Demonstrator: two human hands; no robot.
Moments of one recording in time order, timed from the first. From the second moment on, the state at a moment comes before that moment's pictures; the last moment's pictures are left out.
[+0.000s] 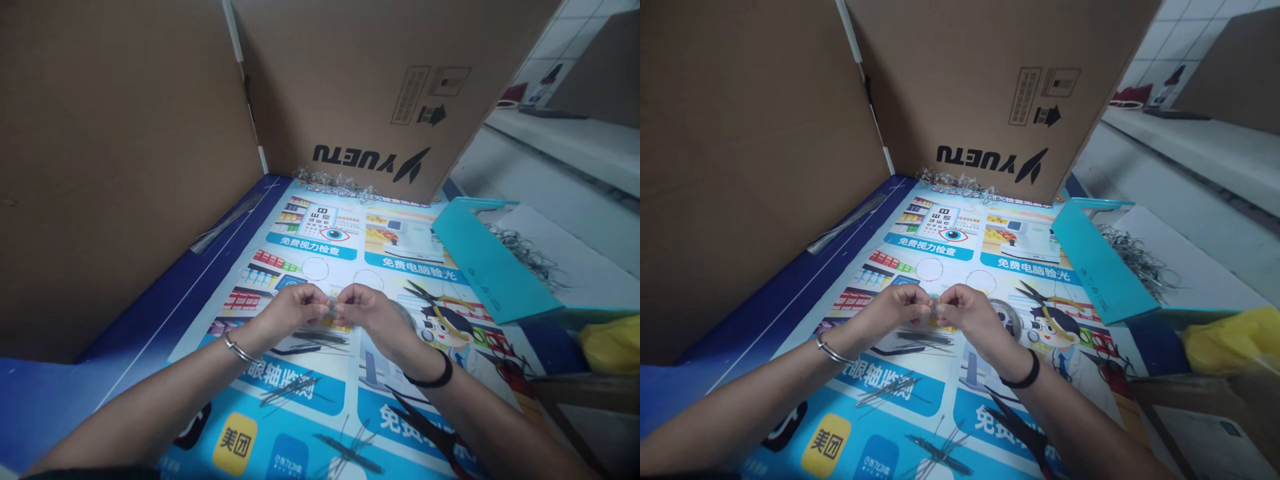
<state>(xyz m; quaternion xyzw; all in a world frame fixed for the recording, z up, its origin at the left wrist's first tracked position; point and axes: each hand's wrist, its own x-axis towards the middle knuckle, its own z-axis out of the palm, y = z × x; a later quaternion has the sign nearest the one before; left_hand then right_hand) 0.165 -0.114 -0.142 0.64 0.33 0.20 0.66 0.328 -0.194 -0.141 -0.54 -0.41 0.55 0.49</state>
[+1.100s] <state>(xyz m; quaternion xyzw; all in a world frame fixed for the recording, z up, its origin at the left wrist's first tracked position) 0.121 -0.056 -0.121 0.93 0.36 -0.04 0.11 0.323 -0.204 -0.145 -0.53 -0.85 -0.01 -0.06</state>
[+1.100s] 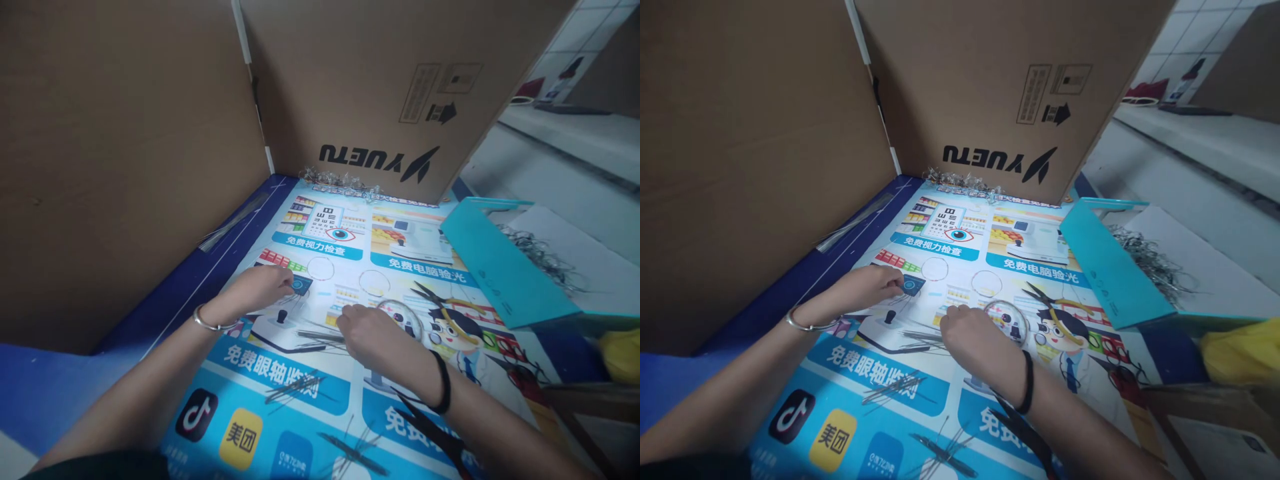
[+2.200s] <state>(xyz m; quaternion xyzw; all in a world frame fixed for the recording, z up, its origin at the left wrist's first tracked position) 0.139 -0.115 -0.108 0.99 0.14 0.03 -0.02 0.328 -0.207 -0.113 -0.58 -0.81 0.07 -0.06</state>
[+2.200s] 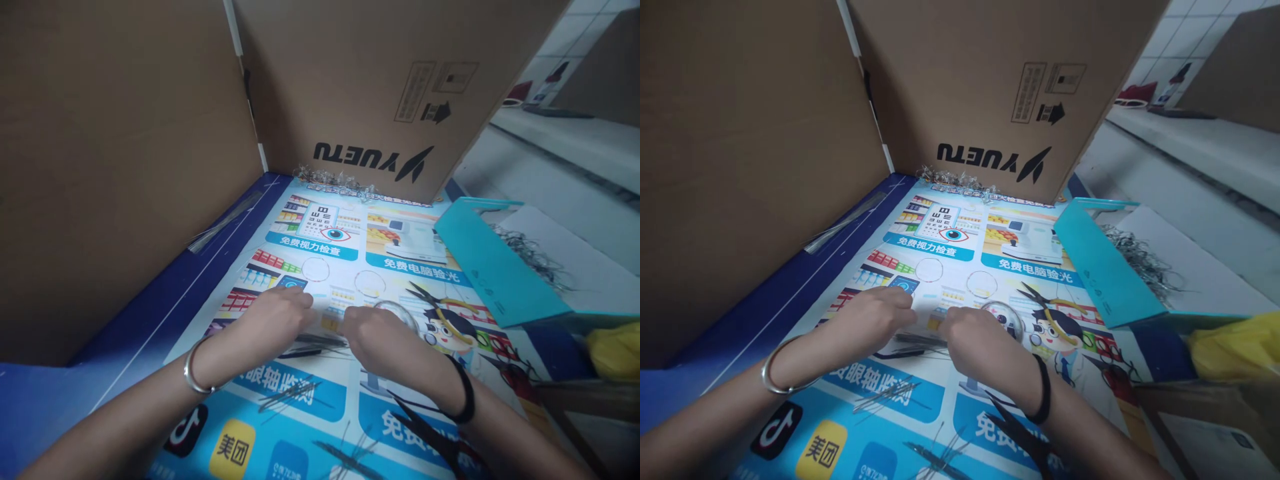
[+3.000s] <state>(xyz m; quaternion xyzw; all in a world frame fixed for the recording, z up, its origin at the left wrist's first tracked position) 0.157 -0.132 -0.124 0.99 0.13 0.05 -0.02 0.321 -0.206 -0.124 -0.63 -0.77 0.03 -0.02</state>
